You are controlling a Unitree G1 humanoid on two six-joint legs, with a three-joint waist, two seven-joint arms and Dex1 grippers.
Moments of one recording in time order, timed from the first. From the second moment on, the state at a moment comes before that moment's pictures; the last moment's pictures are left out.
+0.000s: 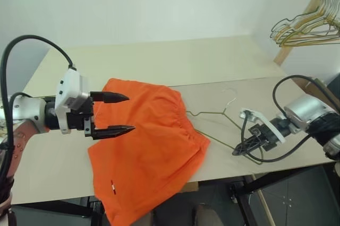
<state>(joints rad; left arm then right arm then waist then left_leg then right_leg) -0.30 1.01 0.28 -0.43 -0.75 0.65 -1.15 -1.03 -1.01 0.98 0.47 0.69 1.20 1.56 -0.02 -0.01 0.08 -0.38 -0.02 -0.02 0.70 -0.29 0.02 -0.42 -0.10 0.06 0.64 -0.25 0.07</state>
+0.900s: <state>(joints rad) -0.28 1.02 0.28 -0.45 -0.75 0.65 -1.14 -1.01 -0.97 1.00 0.38 0.74 1.19 1.56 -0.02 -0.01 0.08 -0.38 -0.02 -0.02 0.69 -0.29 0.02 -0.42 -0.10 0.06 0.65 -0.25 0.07</state>
